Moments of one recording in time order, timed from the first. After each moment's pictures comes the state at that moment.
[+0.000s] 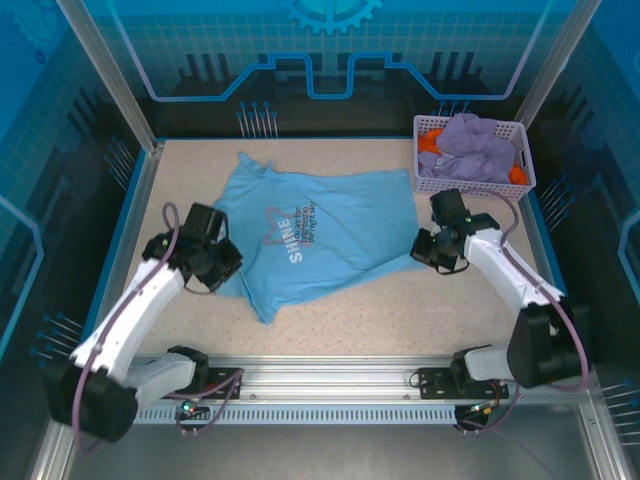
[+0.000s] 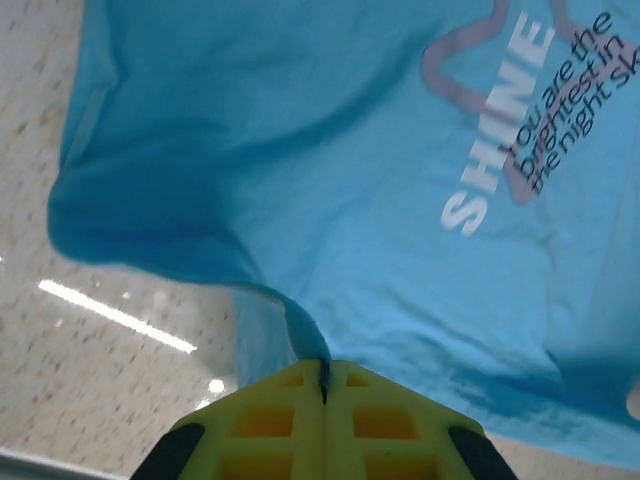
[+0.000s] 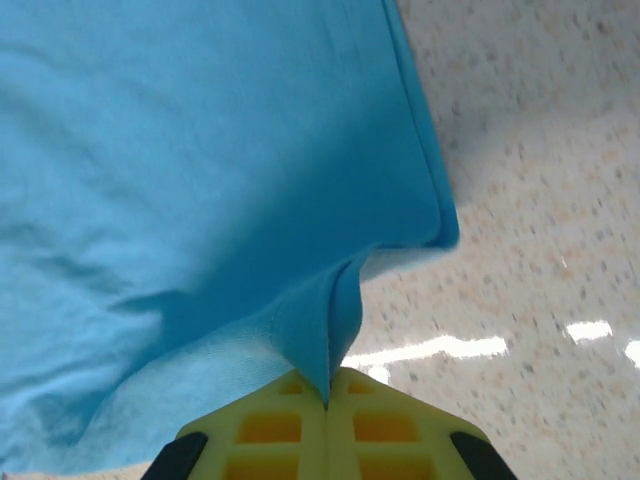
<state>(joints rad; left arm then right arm) -0.21 1.14 0.98 -0.99 0.10 -1.01 0.18 1.39 1.00 -0.86 -0.14 0.59</state>
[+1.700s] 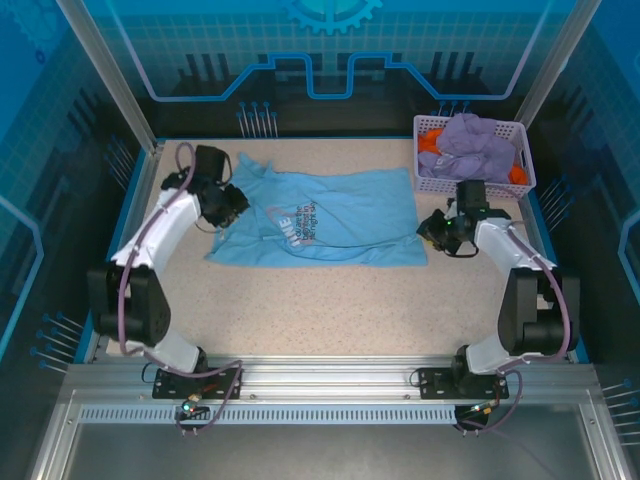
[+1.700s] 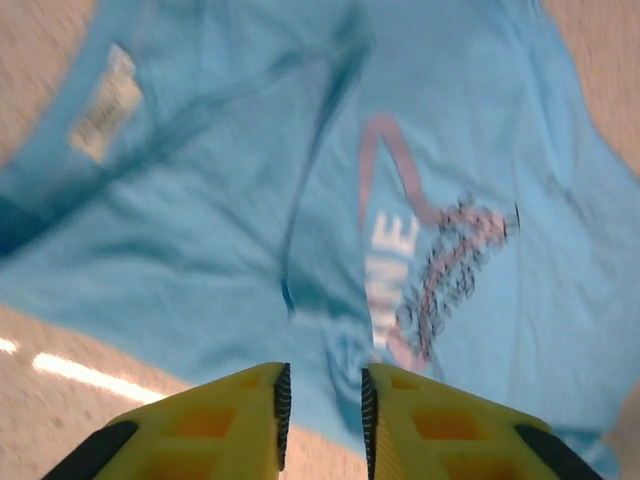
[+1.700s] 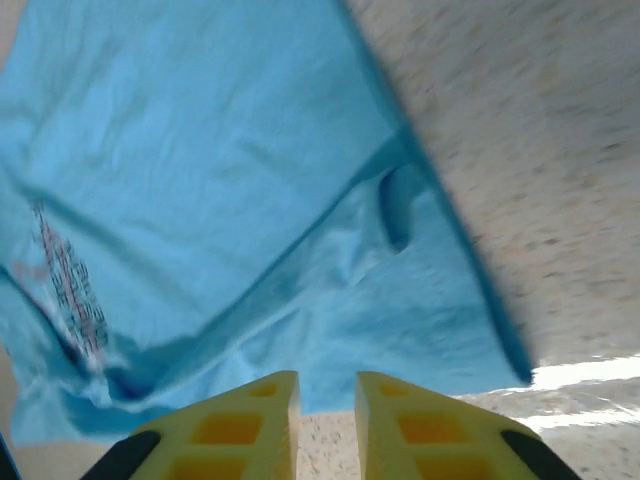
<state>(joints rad) -0.12 1.55 1.29 -0.82 0.14 -0.88 -0.01 1.52 0.97 -0.57 -0.39 0.64</state>
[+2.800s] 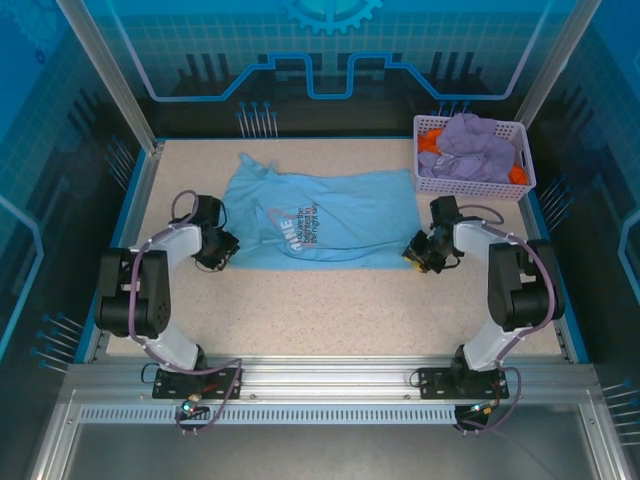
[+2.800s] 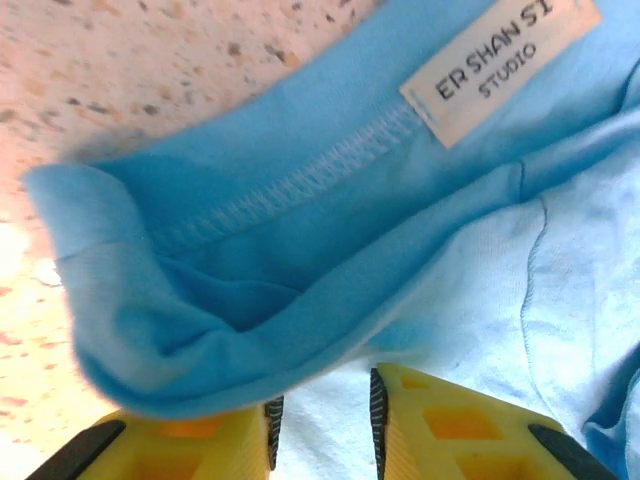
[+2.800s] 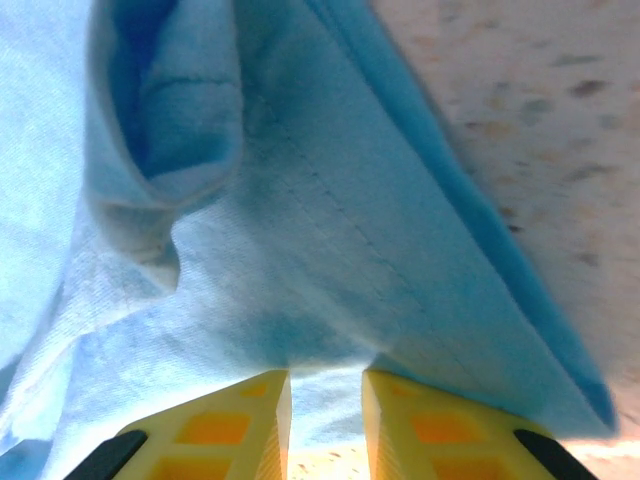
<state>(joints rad) 0.01 1.62 0.89 -0.53 0.07 -0.98 0.07 1.67 0.90 -0.56 -0.30 0.76</state>
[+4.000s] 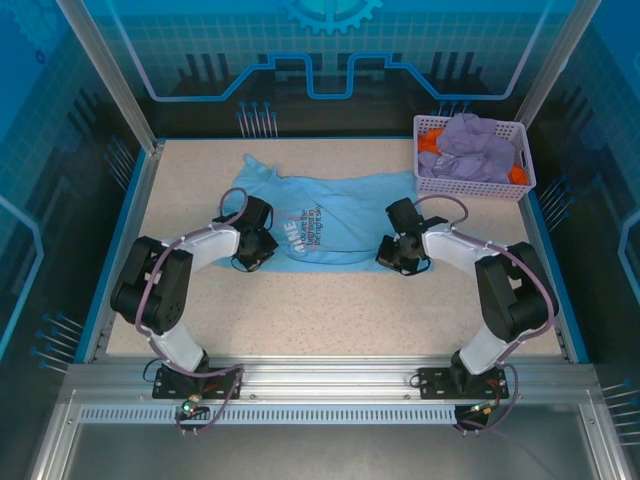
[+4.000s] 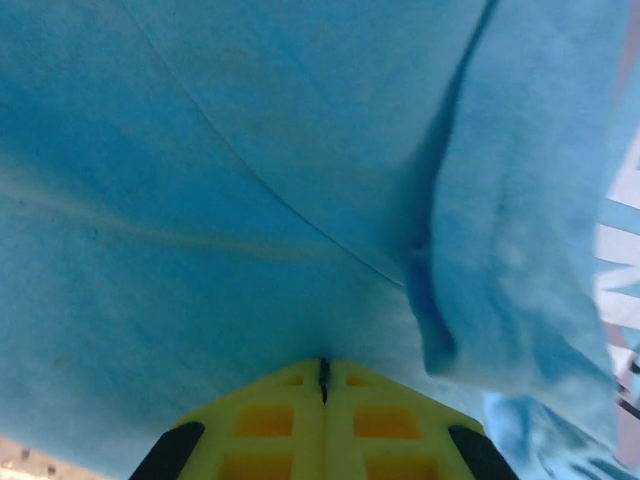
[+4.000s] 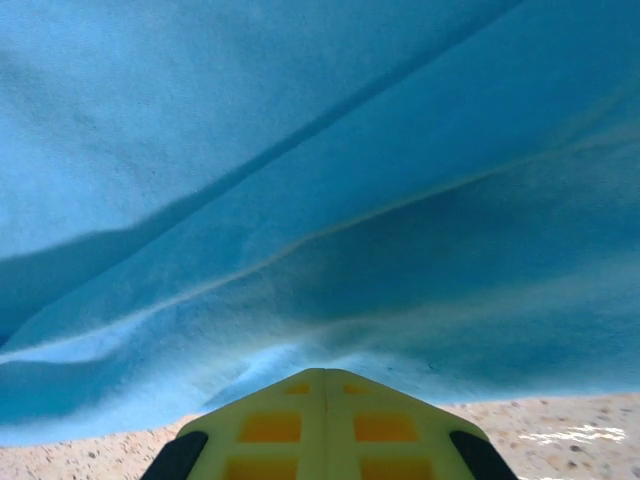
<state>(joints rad) -0.30 1.71 0.95 -0.46 0.00 -1.03 0.39 1.65 0.96 -0.57 -0.12 0.77</state>
